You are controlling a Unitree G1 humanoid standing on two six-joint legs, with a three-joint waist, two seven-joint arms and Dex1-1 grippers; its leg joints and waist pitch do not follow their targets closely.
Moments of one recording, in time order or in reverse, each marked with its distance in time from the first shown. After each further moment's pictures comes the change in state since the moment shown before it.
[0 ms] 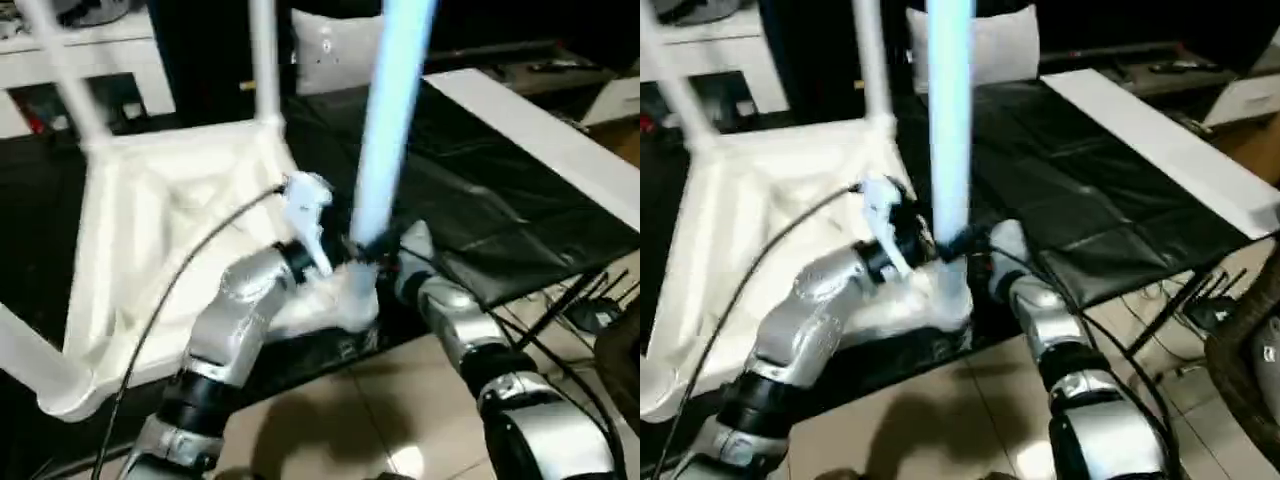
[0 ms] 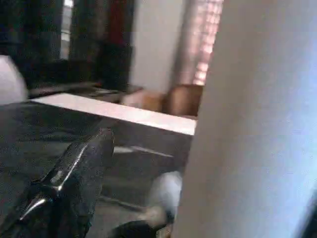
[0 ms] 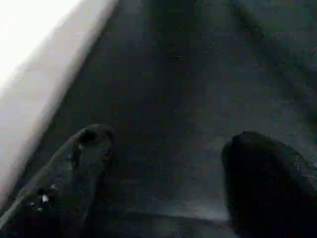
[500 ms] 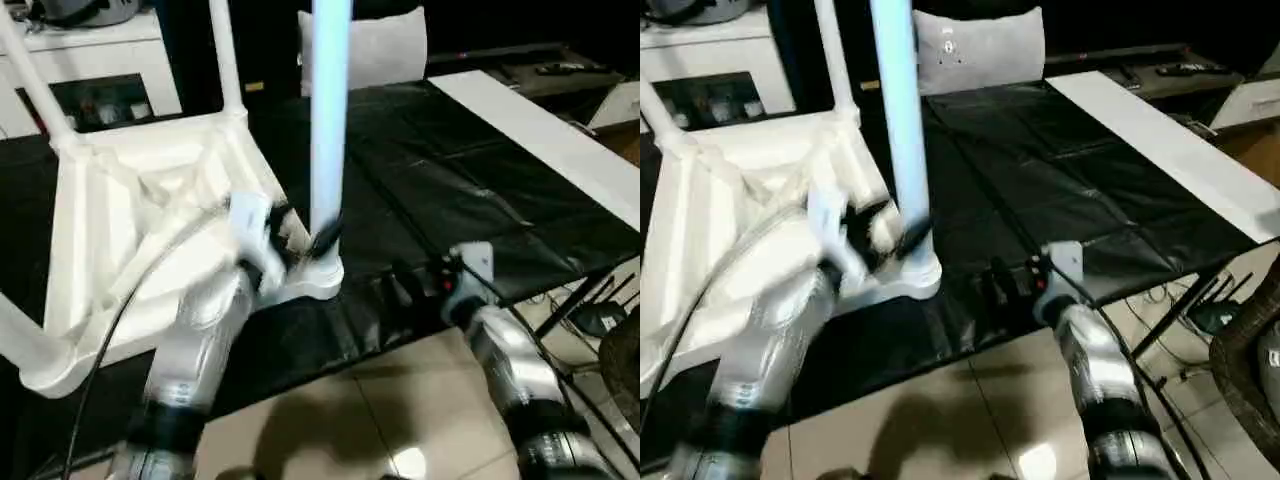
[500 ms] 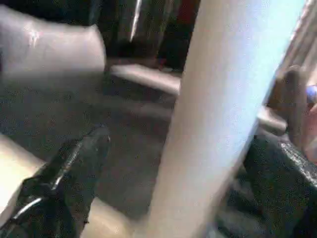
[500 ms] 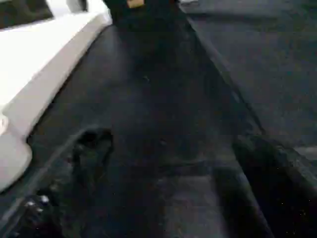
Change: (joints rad) left arm 0.246 0.033 0.080 -0.078 0.037 0.002 0.137; right arm 0.373 -0.055 -0.055 -0.561 0.150 0.068 0.152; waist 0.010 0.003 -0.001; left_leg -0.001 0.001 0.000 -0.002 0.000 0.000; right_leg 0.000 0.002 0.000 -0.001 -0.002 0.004
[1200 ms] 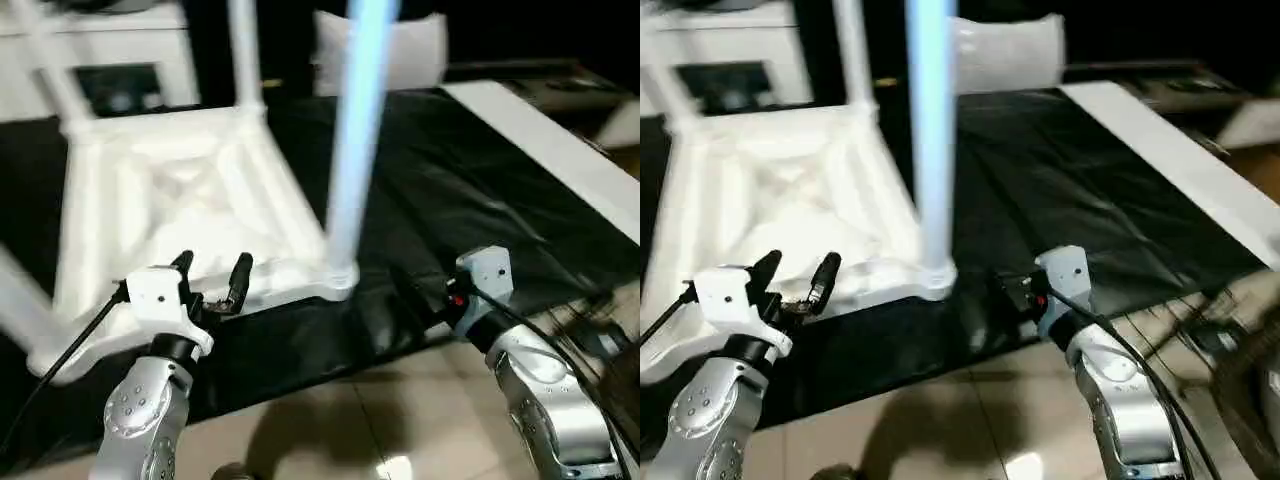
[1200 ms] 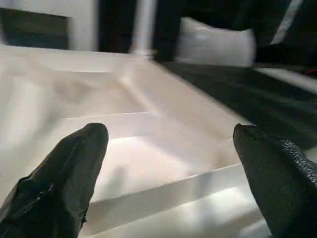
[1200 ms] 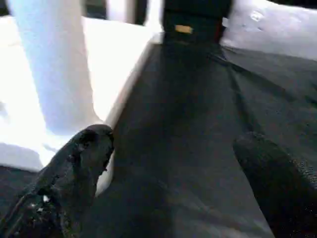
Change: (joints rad) left arm 0.340 -0.010 0.115 -0.330 0.173 -0.044 0.277; right arm 0.247 -0.064 0.108 -0.625 -0.104 0.239 -0.122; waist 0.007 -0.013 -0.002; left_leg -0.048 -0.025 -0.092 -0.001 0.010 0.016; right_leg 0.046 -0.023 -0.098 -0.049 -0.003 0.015
